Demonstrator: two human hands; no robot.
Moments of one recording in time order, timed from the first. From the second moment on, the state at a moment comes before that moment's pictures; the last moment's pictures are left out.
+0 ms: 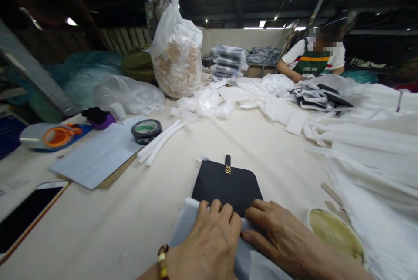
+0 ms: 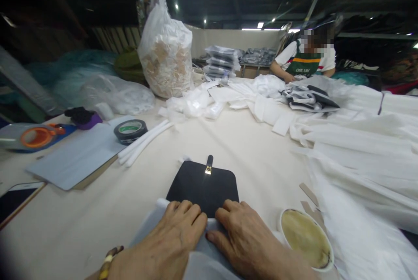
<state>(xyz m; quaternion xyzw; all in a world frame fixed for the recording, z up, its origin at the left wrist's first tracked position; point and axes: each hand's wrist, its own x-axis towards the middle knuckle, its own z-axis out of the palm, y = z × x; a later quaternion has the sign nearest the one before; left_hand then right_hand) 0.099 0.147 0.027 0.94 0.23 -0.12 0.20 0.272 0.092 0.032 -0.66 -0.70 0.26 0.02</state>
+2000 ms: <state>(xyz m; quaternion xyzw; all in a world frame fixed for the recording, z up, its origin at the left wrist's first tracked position) 0.082 0.142 -0.002 0.99 0.09 -0.01 0.05 0.272 0.049 -0.015 -0.76 -0.56 0.28 0.20</state>
